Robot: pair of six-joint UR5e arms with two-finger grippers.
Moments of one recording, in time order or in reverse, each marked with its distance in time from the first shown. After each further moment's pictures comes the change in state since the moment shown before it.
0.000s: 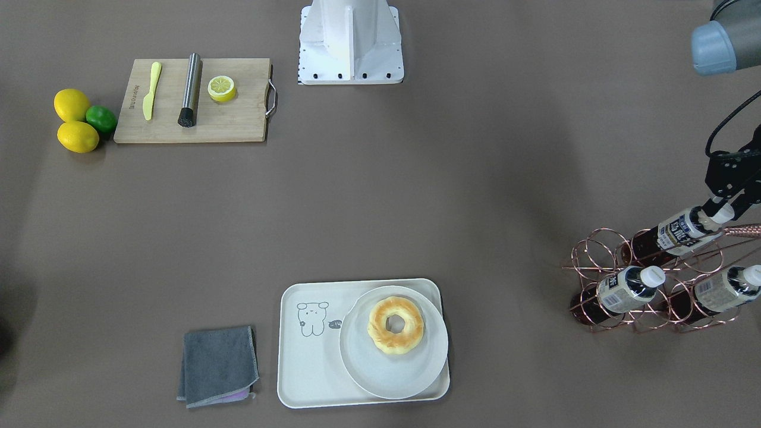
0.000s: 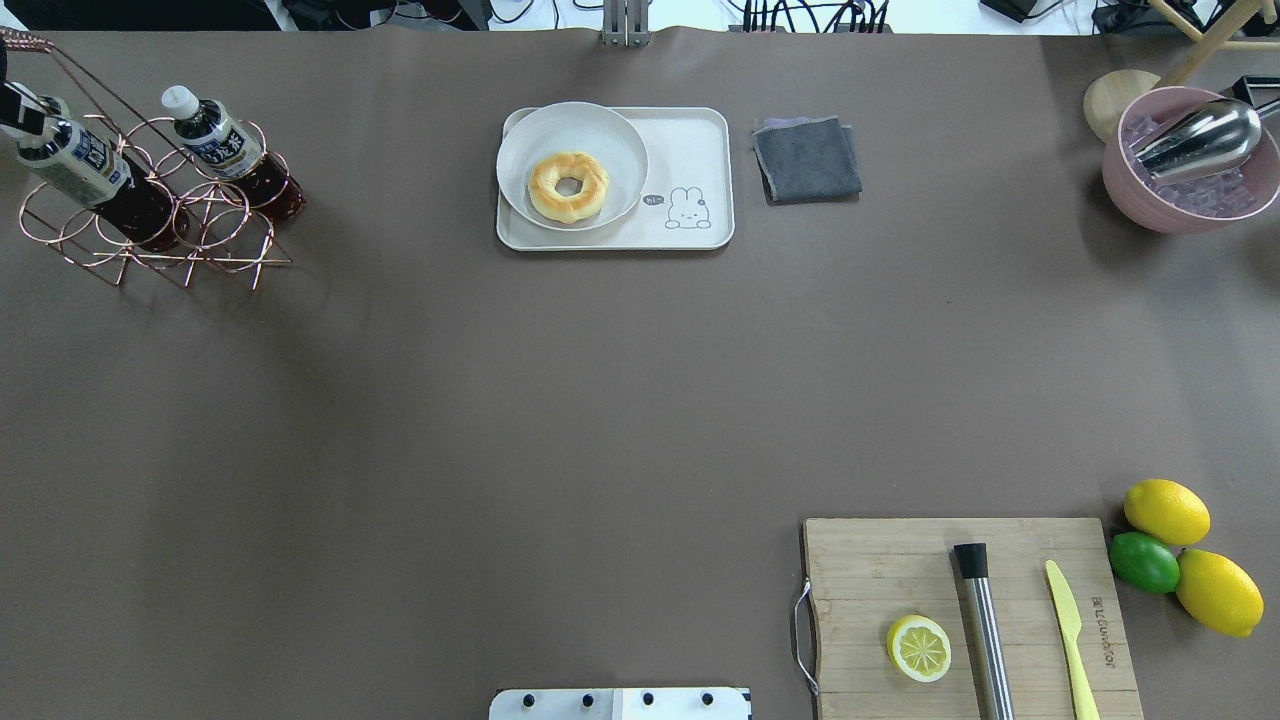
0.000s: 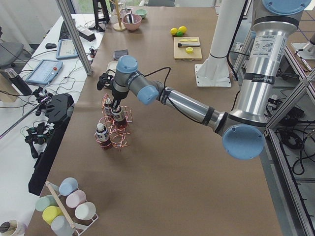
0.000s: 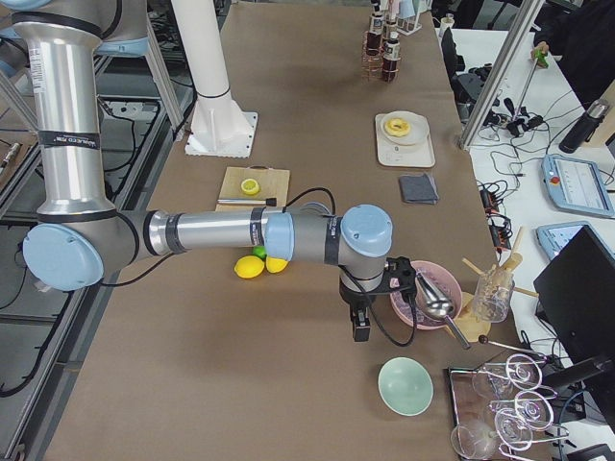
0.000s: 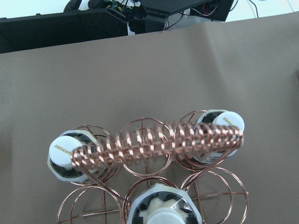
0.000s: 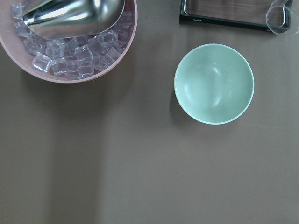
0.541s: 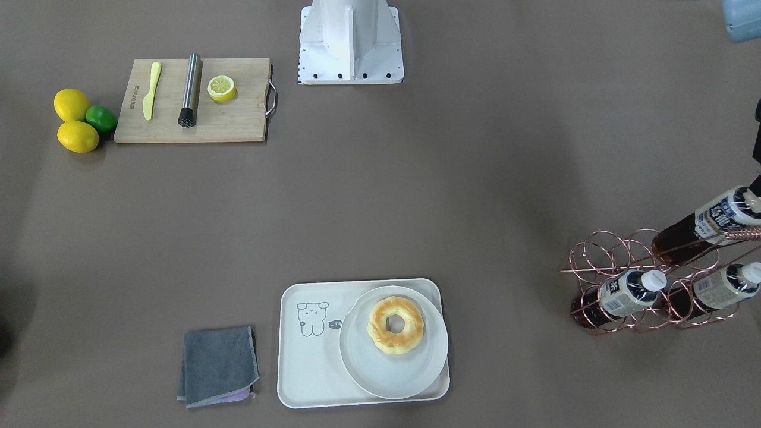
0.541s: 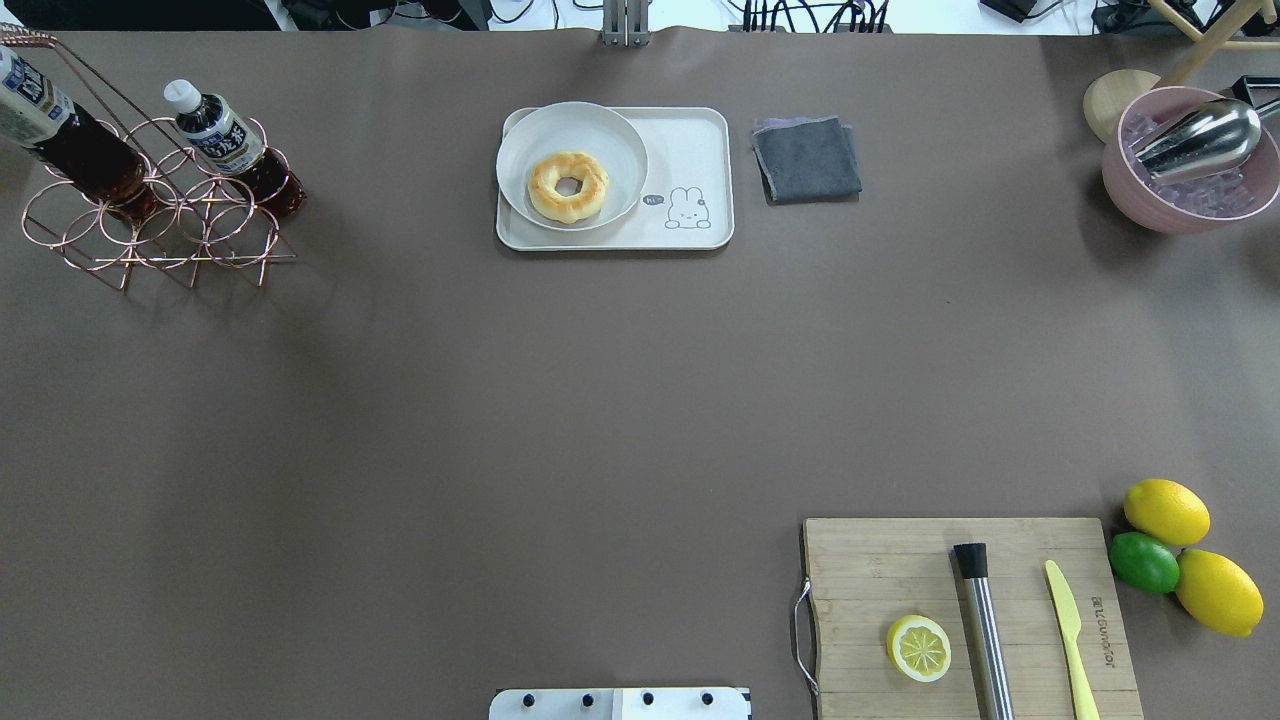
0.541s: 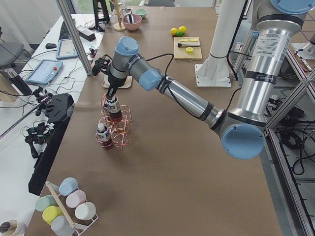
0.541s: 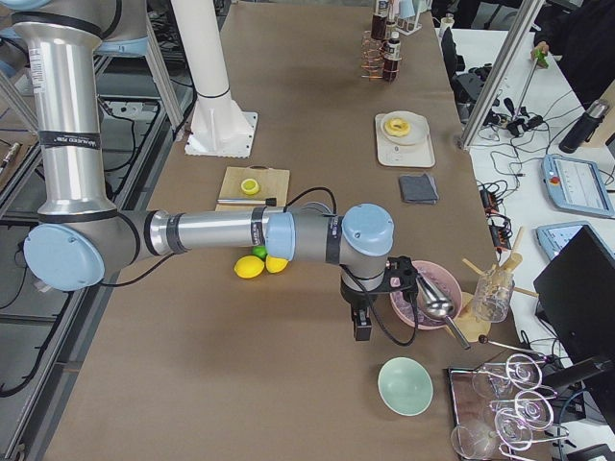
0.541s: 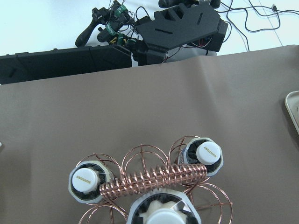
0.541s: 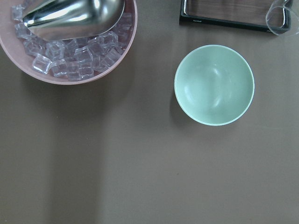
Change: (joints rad) left arm -0.094 -0.046 -0.106 0.152 -0.012 0.054; right arm -0.001 0.006 -0.002 0.000 0.000 0.003
